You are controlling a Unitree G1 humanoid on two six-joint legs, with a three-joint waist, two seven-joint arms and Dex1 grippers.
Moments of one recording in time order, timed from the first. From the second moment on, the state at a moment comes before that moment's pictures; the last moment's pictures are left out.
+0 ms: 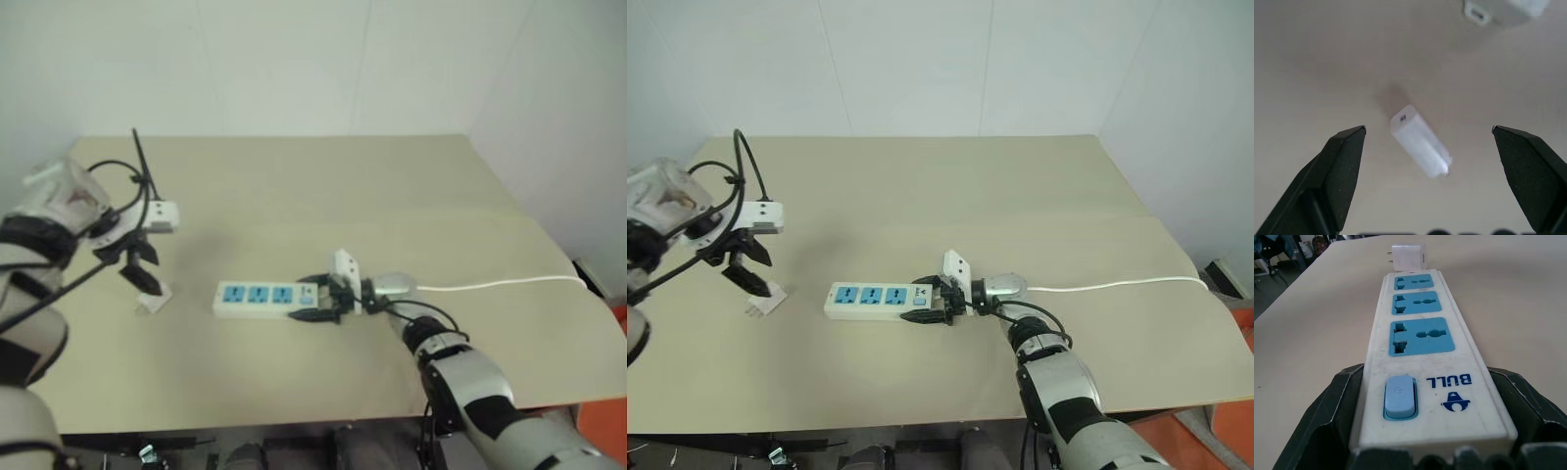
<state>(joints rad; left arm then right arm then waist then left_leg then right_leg) -1.40 0.95 -0.96 0.96 0.00 0.44 -1.61 -0.94 -0.11 0.10 1.19 0.09 -0.38 1.34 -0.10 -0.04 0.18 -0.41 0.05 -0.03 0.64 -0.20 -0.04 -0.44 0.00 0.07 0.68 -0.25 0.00</state>
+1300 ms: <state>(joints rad) -1.31 0.78 -0.78 1.19 0.36 0.66 -1.61 -0.94 -0.11 0.08 1.19 0.06 -0.38 1.34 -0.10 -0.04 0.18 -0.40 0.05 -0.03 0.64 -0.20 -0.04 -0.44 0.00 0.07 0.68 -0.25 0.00</state>
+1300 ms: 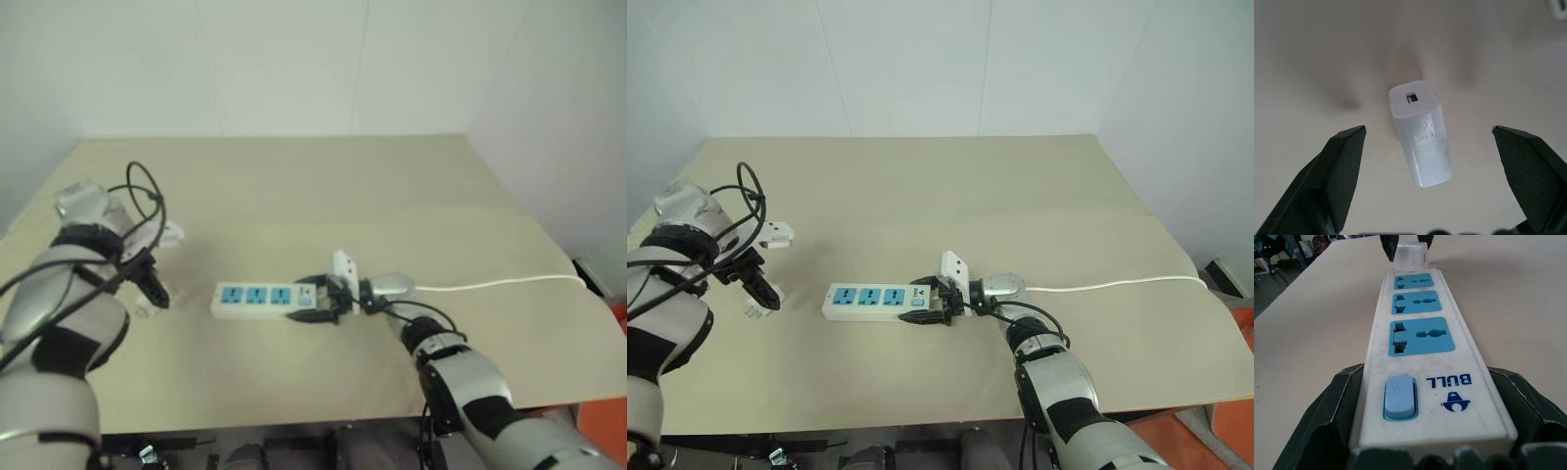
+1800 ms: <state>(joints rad) -1.27 0.73 -0.67 1.18 0.42 0.68 -1.48 -0.93 -0.11 0.08 1.17 0.06 -0.38 1.34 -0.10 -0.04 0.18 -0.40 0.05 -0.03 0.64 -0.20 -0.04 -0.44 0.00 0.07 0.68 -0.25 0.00</state>
